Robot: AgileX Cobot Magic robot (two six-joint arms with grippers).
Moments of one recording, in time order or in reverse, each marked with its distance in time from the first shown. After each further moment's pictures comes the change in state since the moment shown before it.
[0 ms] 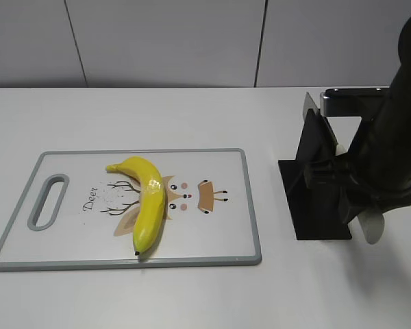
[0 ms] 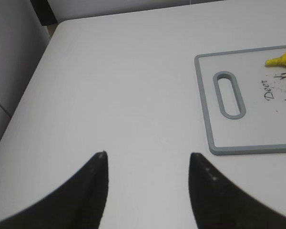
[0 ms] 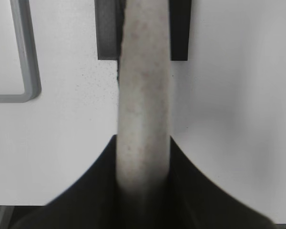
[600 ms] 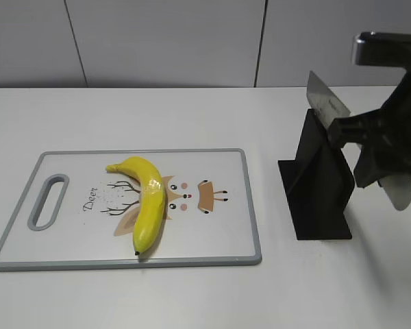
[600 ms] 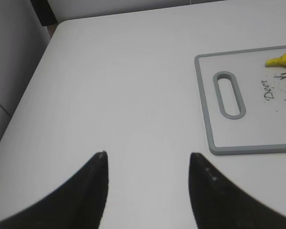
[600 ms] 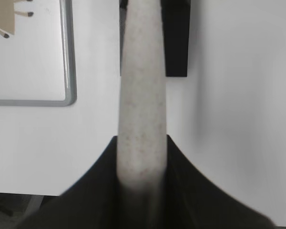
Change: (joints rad) left arm 0.000 0.000 0.000 0.000 0.000 0.000; right arm 0.000 -0.175 -0.036 -0.006 0.044 0.000
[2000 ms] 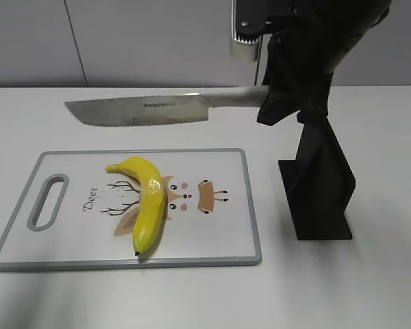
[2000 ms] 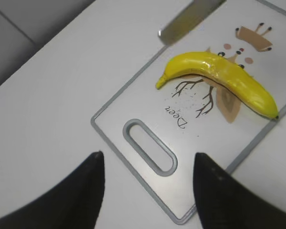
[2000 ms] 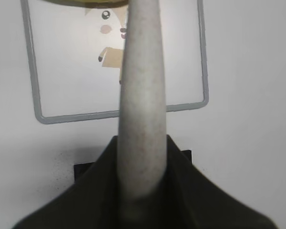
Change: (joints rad) left arm -0.005 1.020 -0.448 -0.539 -0.213 0.931; right arm 0.001 0.336 -0.450 0.258 0.010 -1.610
